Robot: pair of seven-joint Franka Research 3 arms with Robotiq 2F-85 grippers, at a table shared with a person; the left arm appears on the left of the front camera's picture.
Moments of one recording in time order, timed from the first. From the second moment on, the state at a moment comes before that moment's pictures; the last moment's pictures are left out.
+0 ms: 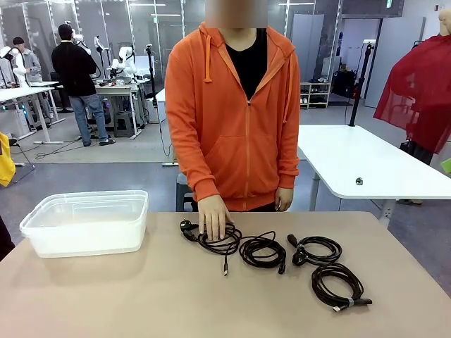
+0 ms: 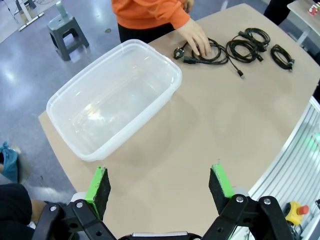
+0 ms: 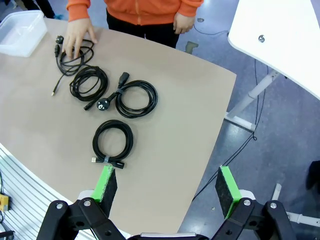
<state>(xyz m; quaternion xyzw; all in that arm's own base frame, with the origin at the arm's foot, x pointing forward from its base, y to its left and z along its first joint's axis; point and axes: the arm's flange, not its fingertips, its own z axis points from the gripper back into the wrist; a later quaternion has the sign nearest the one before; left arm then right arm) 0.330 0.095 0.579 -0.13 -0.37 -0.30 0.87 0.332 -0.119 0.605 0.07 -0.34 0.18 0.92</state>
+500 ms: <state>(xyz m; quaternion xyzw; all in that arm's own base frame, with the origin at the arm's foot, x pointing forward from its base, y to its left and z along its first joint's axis) 0.330 0.095 0.579 -0.13 -0.37 -0.30 0.87 0.332 -0.119 0.605 0.07 -0.34 0.18 0.92</state>
